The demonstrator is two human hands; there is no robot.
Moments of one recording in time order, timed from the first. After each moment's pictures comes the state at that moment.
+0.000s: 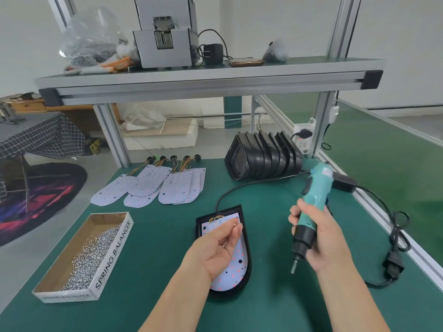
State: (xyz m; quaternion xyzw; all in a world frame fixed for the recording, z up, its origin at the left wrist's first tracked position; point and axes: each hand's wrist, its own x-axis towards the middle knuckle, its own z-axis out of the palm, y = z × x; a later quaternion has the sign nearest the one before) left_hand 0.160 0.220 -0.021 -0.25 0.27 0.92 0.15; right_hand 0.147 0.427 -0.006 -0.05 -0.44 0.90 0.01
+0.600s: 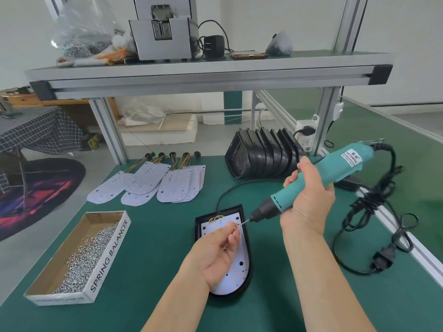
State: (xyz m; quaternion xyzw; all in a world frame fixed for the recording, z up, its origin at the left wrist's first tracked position) left_hand 0.162 0.218 -0.027 -0.25 0.28 0.91 0.15; right_hand 0.115 0.366 0.052 -0.10 -0.31 0.91 0.26
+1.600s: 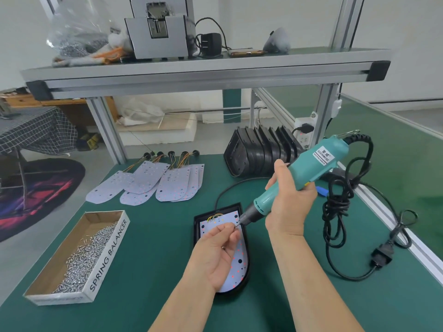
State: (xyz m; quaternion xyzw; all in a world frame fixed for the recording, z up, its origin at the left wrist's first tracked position) left_hand 0.168 0.228 -0.033 -0.23 0.32 0.92 0.06; right_hand 0.120 0.345 0.040 -0.05 -0.43 0.86 0.28
